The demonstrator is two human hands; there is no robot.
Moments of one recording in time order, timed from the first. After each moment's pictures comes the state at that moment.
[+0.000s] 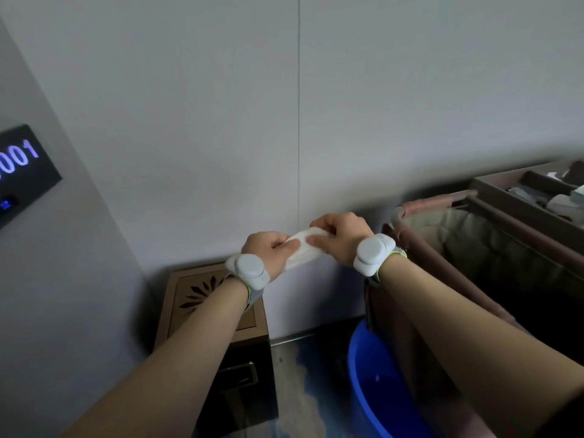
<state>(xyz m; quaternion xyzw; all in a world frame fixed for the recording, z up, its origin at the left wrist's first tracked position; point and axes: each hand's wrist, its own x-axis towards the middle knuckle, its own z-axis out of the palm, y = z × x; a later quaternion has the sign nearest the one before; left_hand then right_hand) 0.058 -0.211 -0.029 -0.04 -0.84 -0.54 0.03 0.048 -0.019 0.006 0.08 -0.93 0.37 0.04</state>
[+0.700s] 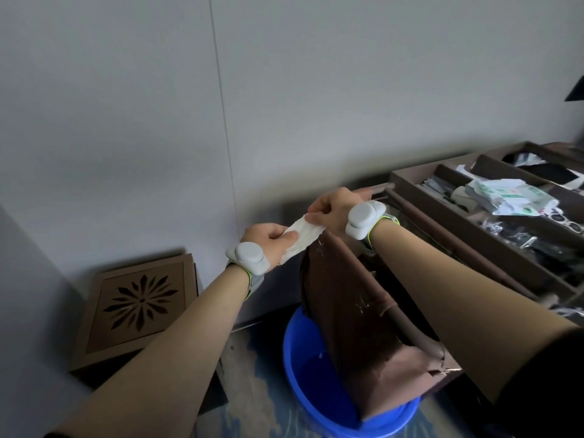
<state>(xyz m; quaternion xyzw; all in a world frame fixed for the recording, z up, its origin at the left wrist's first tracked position) 0.056 -0.057 -0.013 -0.06 -0.81 -0.58 -0.04 0.041 0.137 0.053 0.04 -0.97 0.25 0.01</state>
